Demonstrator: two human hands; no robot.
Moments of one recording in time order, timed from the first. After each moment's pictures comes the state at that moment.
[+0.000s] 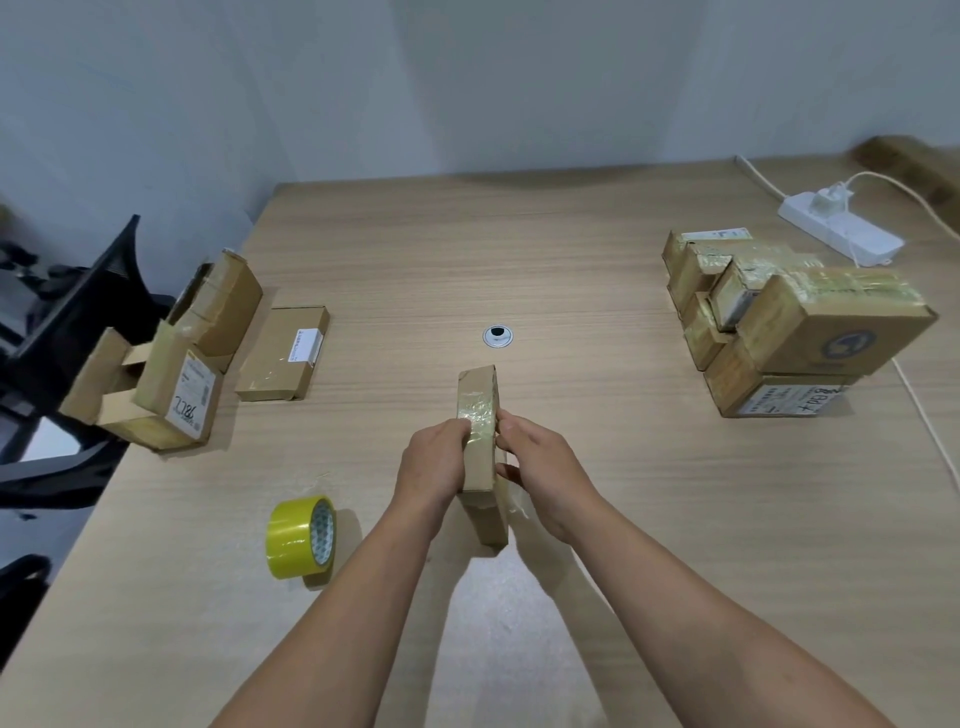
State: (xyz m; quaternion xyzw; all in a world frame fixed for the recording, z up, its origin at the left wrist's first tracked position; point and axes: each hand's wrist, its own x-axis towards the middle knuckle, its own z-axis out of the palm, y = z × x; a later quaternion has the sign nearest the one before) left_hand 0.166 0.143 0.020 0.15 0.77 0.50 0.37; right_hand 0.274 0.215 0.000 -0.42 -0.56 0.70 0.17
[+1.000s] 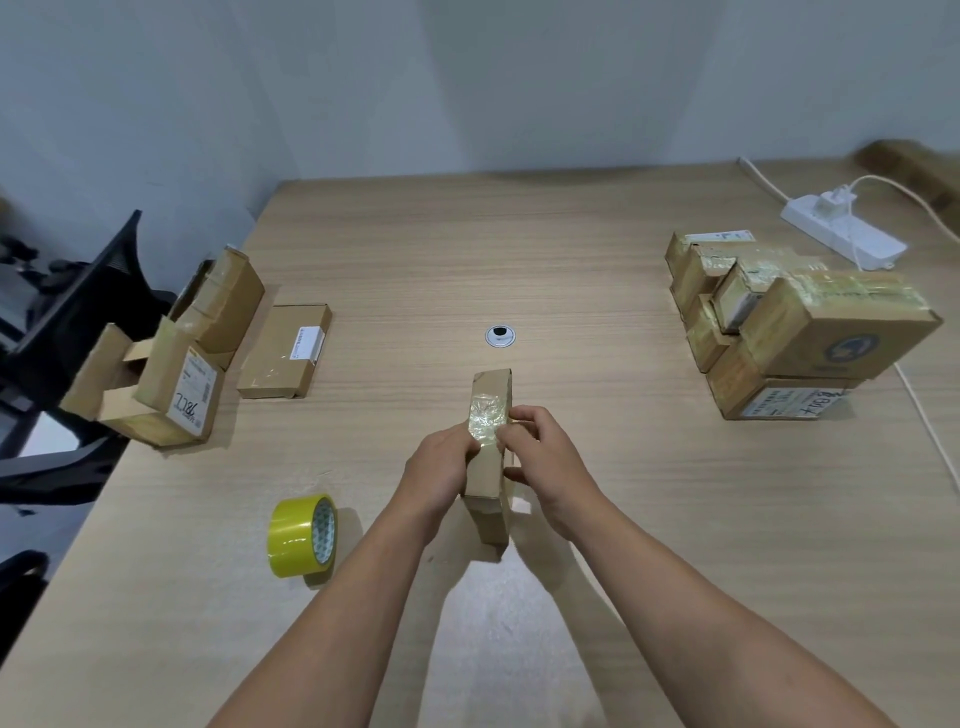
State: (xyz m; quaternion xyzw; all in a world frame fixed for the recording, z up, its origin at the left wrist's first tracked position) left_hand 0.167 0.135 0.024 0.22 0.72 0.48 0.44; right_hand 0.271 0.214 0.006 -0.46 -0.56 0.67 0.17
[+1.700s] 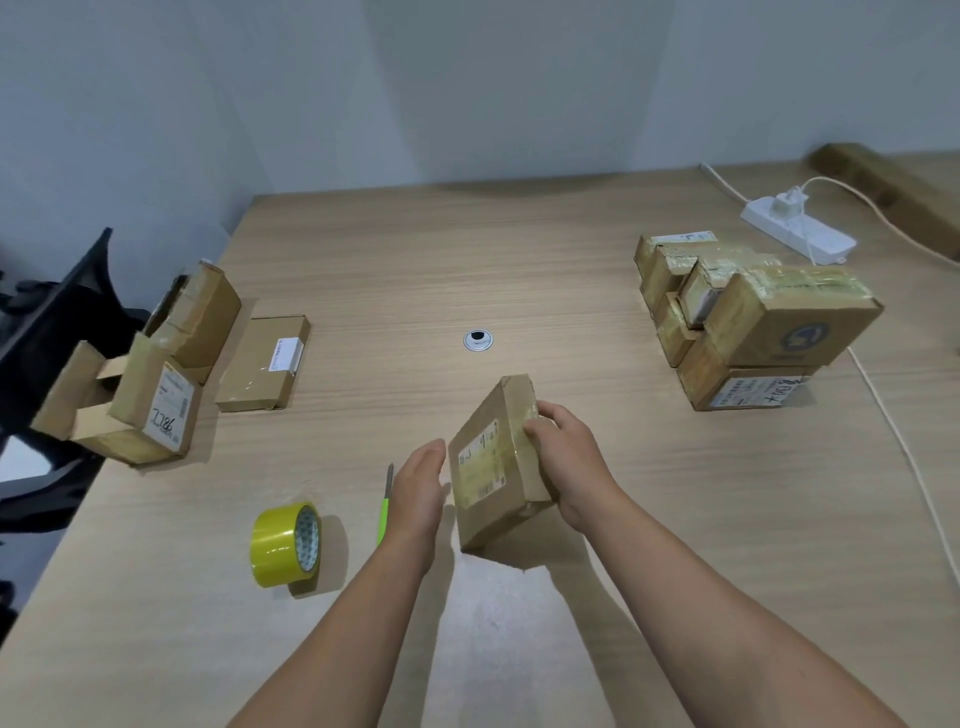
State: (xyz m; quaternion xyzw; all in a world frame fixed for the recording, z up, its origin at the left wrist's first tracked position) left_hand 0.183 0.124 -0.007 0.11 0.71 0.57 0.41; right_hand 0.302 0.229 0.015 -0.52 -0.49 0.66 0.21
